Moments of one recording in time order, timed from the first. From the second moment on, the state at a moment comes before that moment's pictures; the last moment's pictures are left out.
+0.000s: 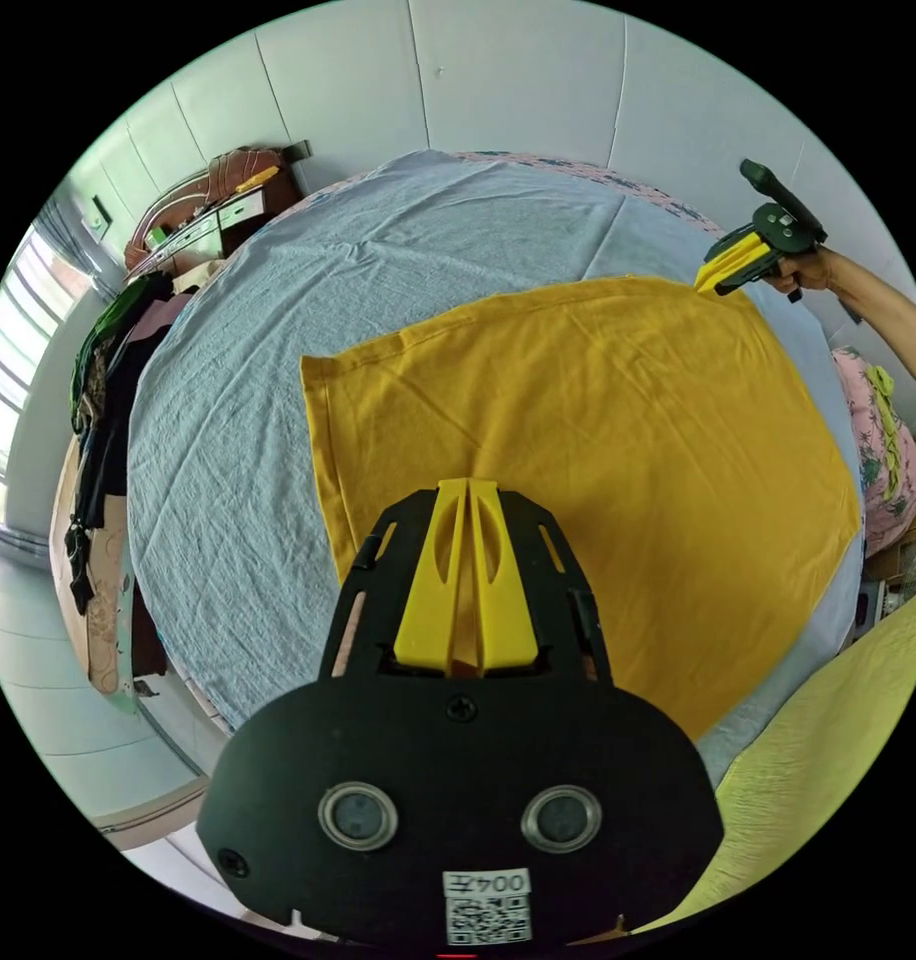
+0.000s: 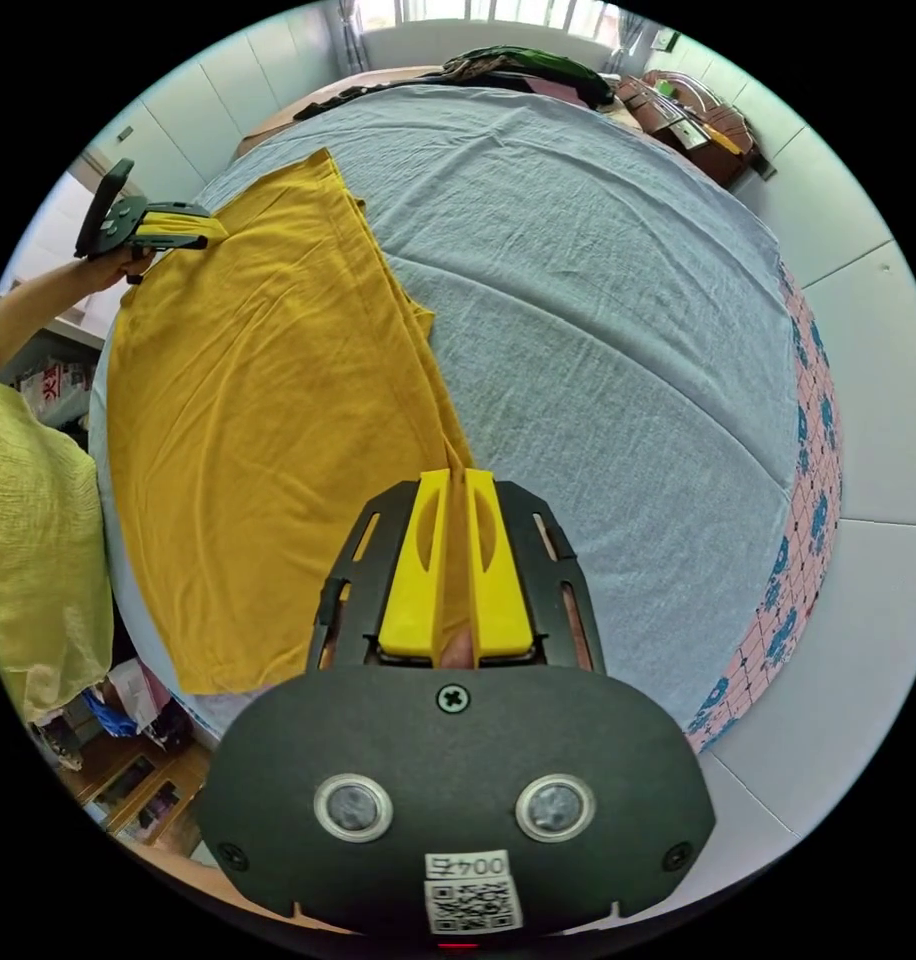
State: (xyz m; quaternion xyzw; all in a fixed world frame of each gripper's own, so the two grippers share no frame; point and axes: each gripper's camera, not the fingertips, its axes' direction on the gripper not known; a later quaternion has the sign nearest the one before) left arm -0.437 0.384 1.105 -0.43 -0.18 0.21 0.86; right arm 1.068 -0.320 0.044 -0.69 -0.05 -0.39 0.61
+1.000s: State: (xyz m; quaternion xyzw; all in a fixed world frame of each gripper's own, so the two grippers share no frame) left arm -0.614 0.305 1.080 -0.34 -0.14 0.01 0.93; right arm 1.254 -0.335 -0.094 -0.52 0.04 0.10 0.85
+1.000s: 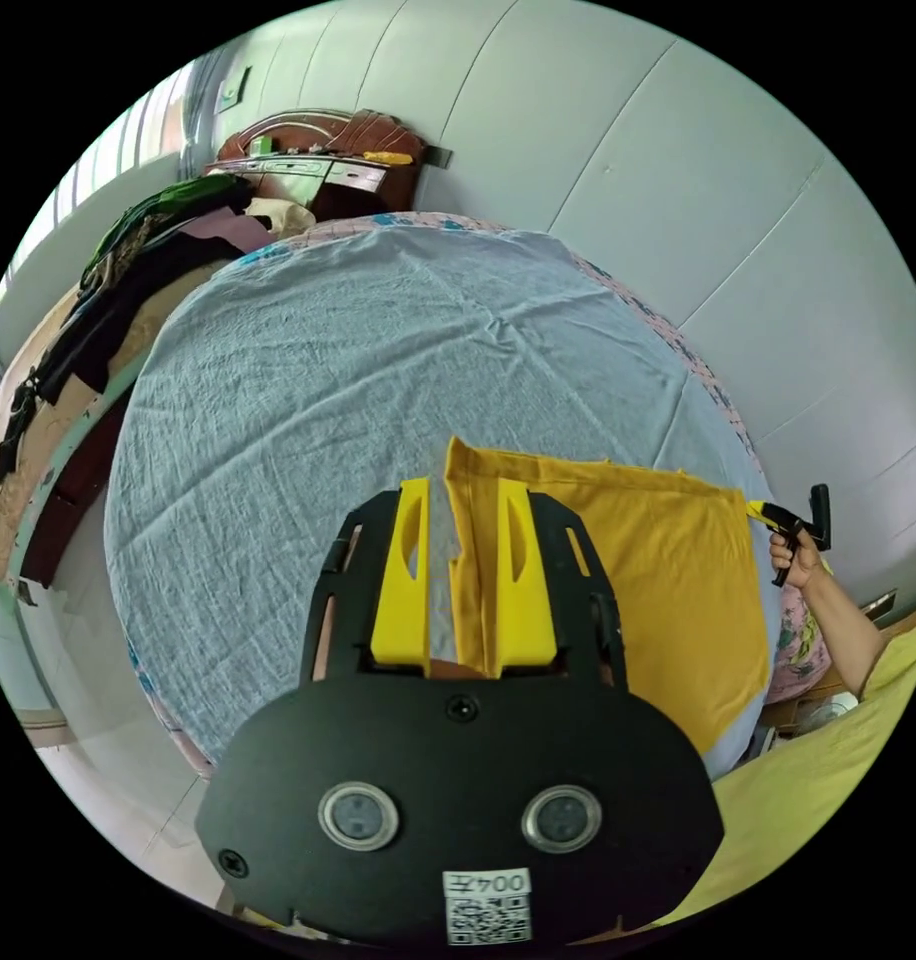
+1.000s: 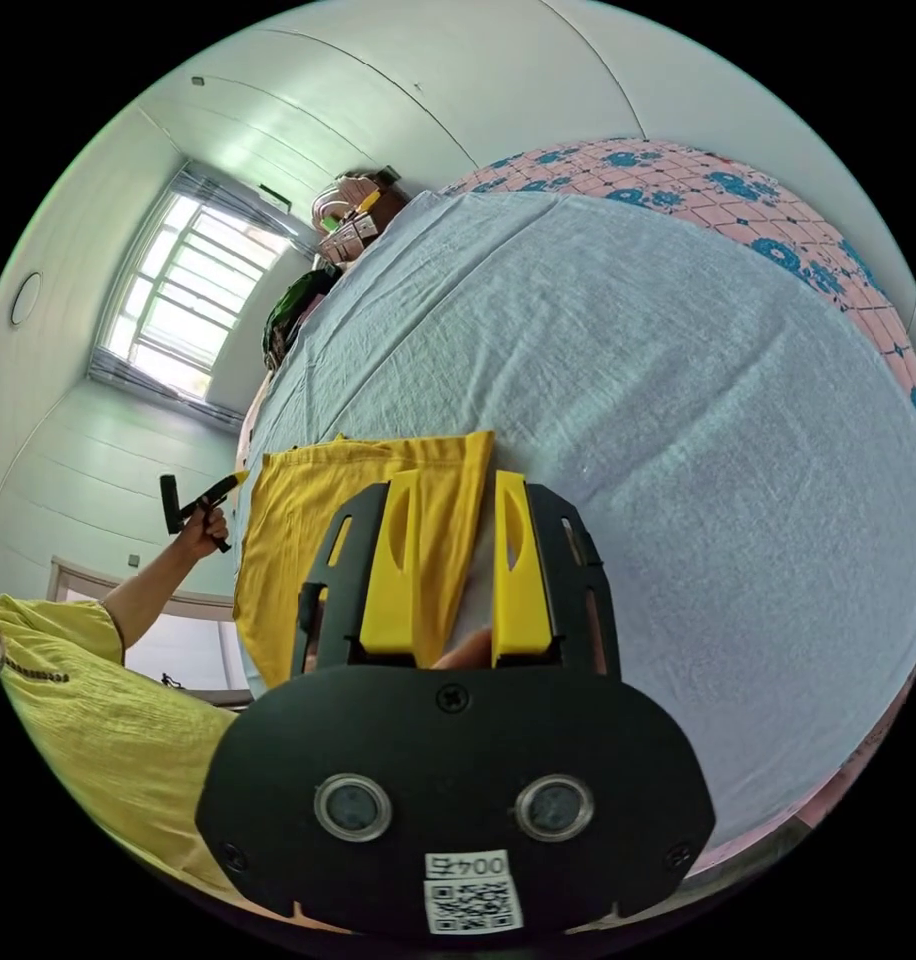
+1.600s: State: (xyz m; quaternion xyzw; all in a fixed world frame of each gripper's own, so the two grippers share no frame) left arm -0.657 0.296 1.080 -0.37 -0.19 0.04 0.91; right arm 1.261 -0.283 -0.149 -0.53 0.07 0.08 0.84
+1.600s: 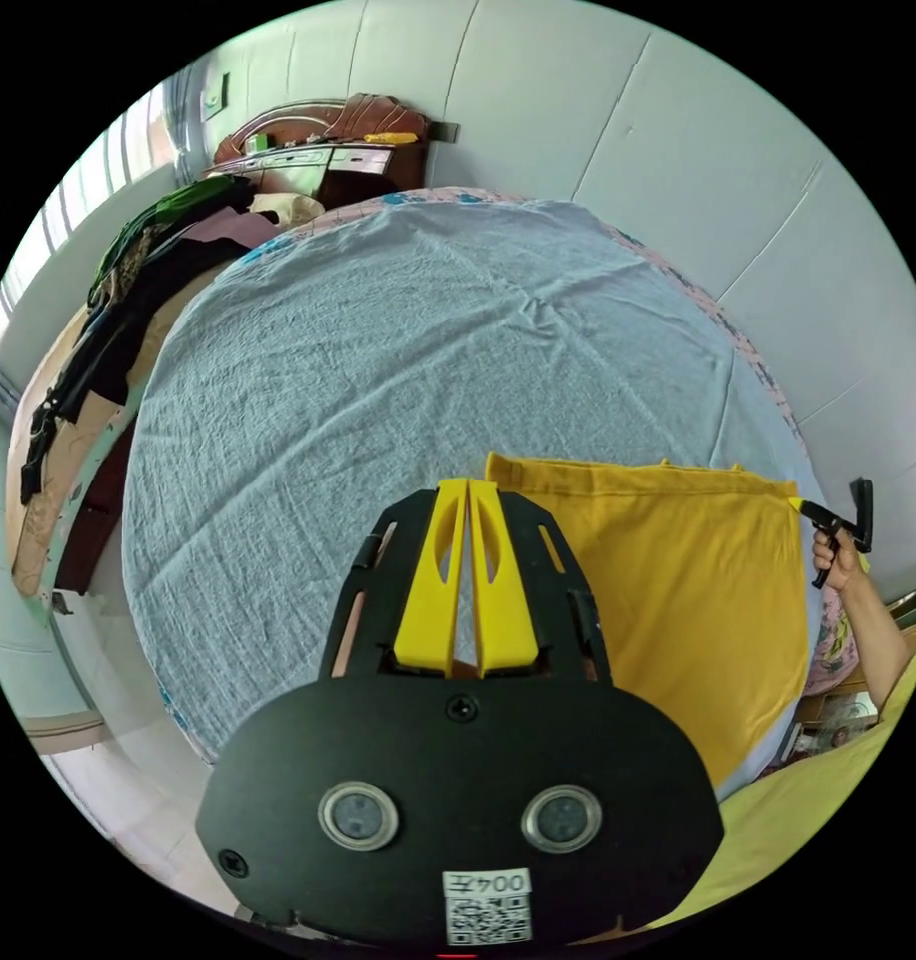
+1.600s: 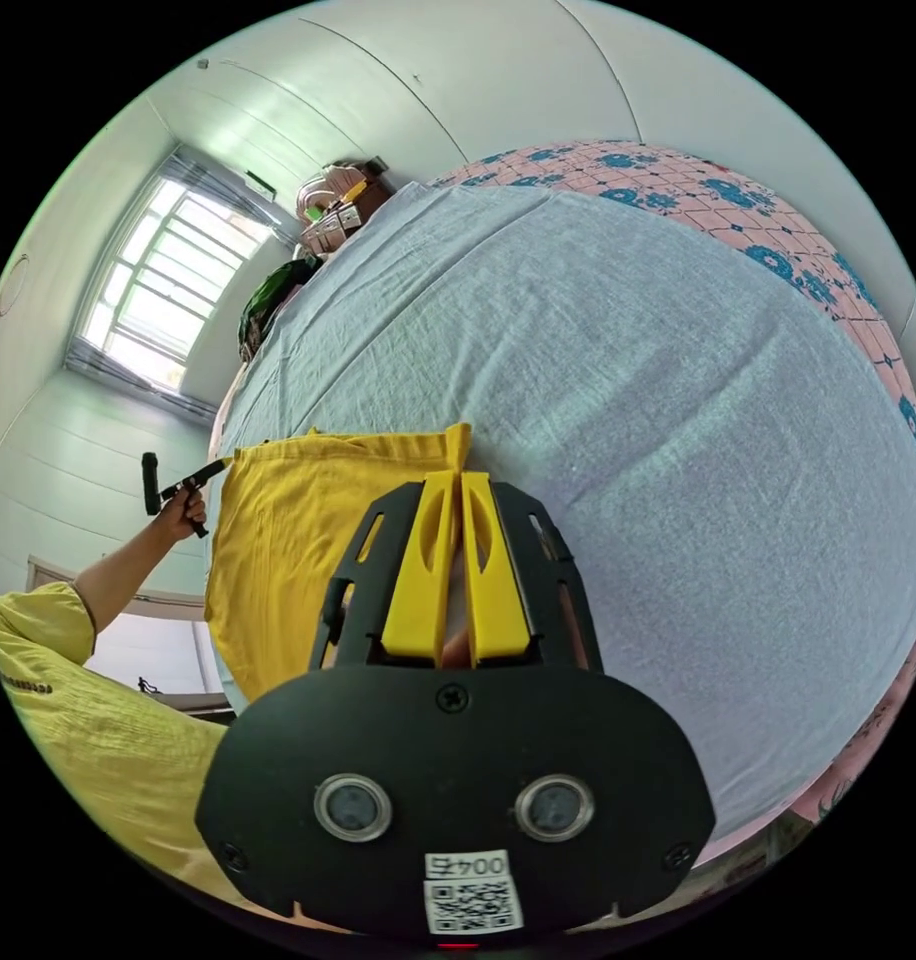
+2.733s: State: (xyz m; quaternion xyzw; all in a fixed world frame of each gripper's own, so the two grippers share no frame) left arm -0.477 0.360 0.862 -0.43 -0.09 0.19 0.88; right arm 1.050 -0.121 -0.380 -0.63 0.11 0.02 0.77
